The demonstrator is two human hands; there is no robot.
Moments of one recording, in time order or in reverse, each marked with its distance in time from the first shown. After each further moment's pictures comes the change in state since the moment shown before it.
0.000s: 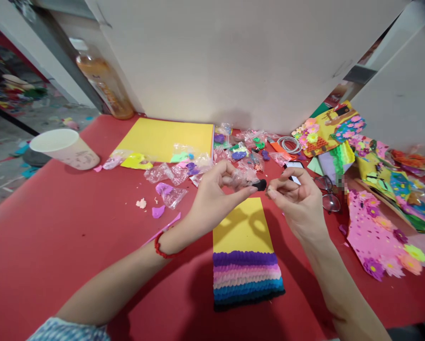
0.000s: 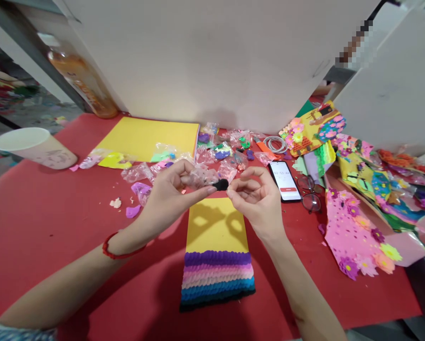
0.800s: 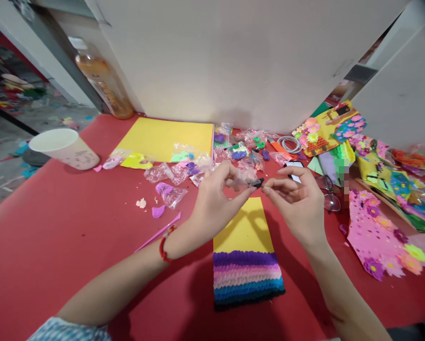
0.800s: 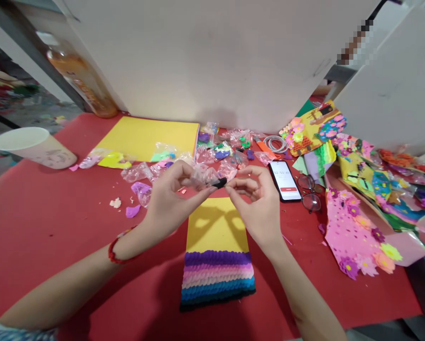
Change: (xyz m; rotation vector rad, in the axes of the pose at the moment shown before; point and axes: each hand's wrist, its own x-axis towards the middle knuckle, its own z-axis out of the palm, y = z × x) left_hand -0.005 -0.012 0.003 0.251 0.101 0.308; right_hand -0.003 -0.003 0.006 -0.232 0.055 -0.077
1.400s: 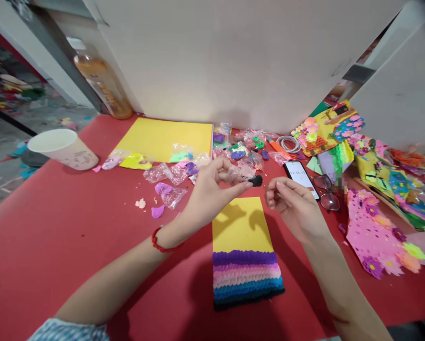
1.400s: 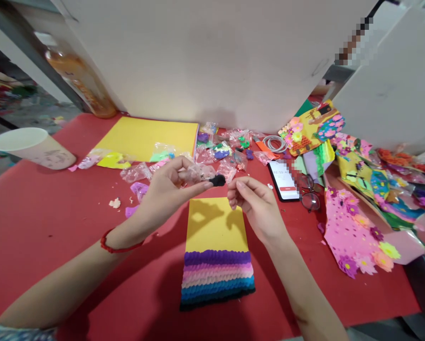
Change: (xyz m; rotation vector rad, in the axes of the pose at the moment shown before) left_hand 0.013 0.003 -0.008 -0.209 -0.114 -0.291; right_hand 0.002 0.002 -0.013 0.359 -0.203 0.287
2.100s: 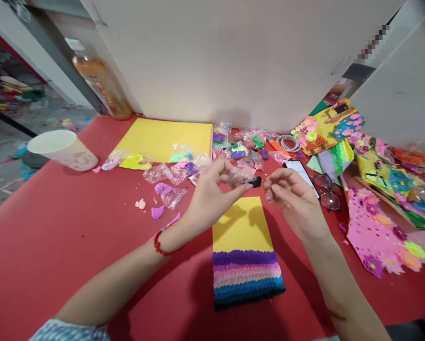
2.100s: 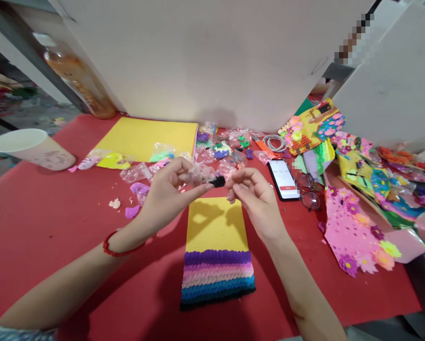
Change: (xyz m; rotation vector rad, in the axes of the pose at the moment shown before) left_hand -0.003 -0.005 0.004 0.037 0.032 0.080; right_hand 0.003 -0.001 0.002 -0.082 0.006 -0.102
